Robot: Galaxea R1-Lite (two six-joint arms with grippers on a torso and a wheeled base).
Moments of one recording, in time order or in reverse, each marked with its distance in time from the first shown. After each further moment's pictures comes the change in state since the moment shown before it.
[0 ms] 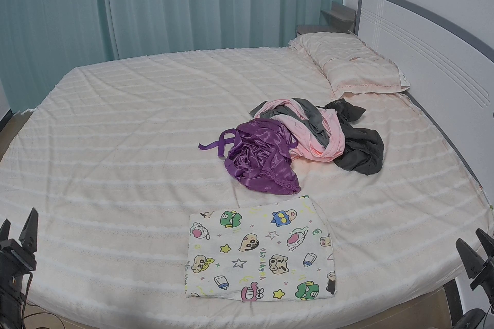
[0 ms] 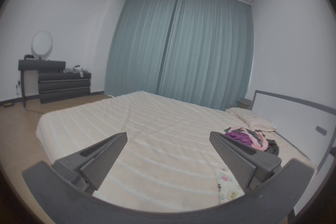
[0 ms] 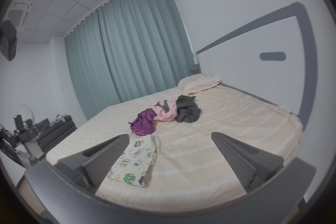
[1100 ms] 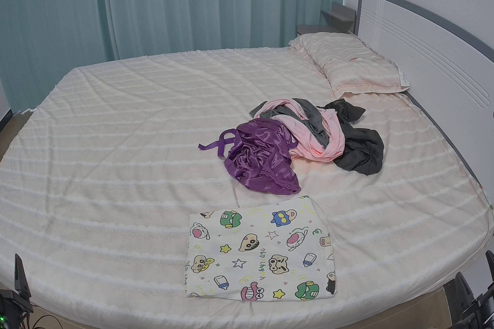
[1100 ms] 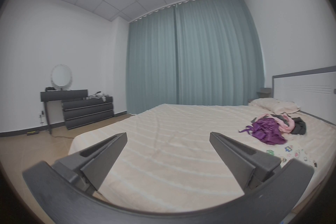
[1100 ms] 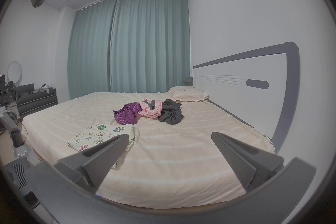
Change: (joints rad) left arm 0.327 -0.627 0.011 0.491 -0.120 0.271; right arm -0.305 -0.461 0.000 0.396 0.175 -0.312
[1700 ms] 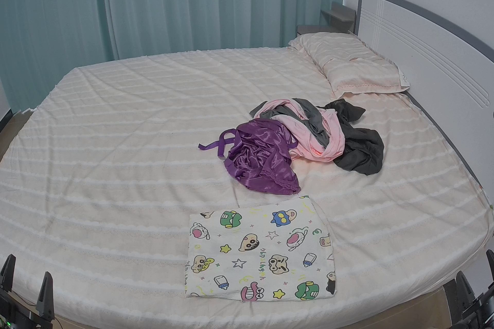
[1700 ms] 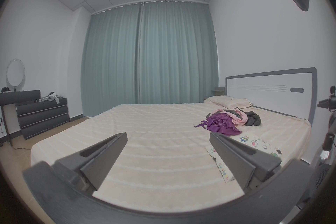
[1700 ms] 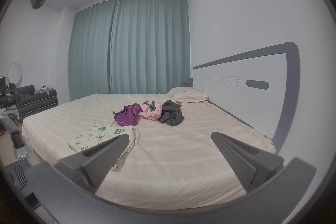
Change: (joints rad) left arm 0.001 -0.006 0.000 0.016 -0.440 0.002; right arm 0.002 -0.001 0.000 -0.008 0.002 0.007
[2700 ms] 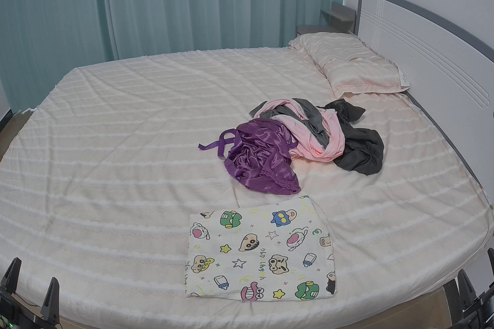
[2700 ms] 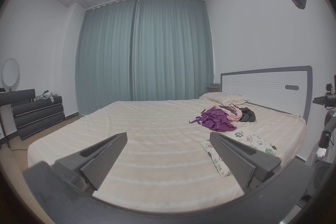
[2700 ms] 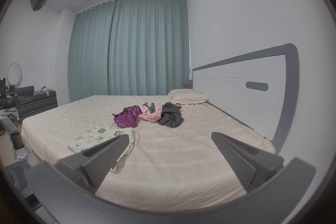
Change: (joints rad) left arm -0.001 0.001 0.000 0.035 -0.045 0.002; right arm -0.001 0.001 0.000 -0.020 -0.003 0.003
